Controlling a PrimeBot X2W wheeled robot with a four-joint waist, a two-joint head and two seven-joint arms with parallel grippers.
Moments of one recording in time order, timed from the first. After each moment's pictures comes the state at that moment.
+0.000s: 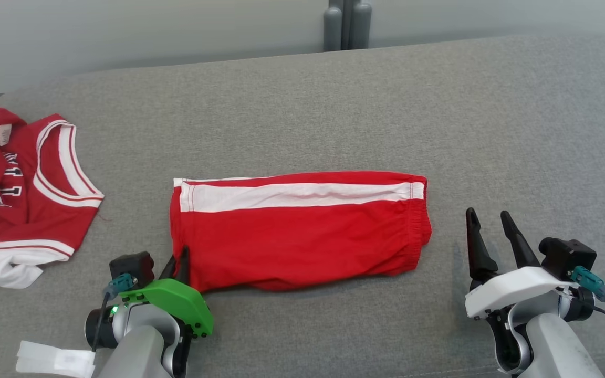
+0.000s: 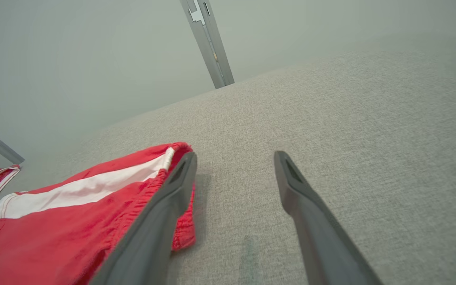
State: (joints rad) left arm -0.45 0.06 -0.27 0.96 -0.49 -0.07 -0.26; right arm -0.22 -0.05 0.00 0.43 0.36 0.13 -0.26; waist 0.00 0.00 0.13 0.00
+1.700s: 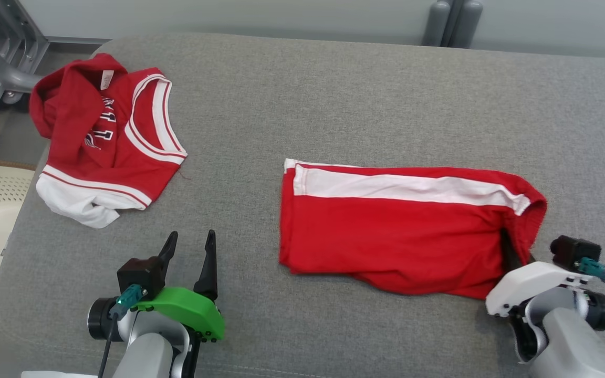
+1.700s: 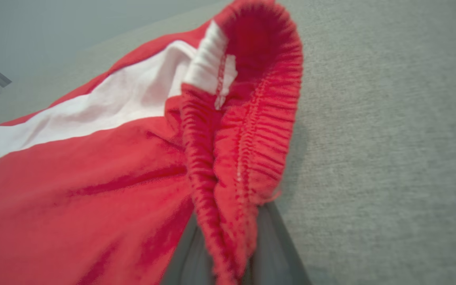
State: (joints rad) left arm -0.28 0.05 -0.23 0.59 -0.32 -0.05 -0.26; right arm -0.37 -0.09 -0.04 0.82 0.34 0.13 -0.27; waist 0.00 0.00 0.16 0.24
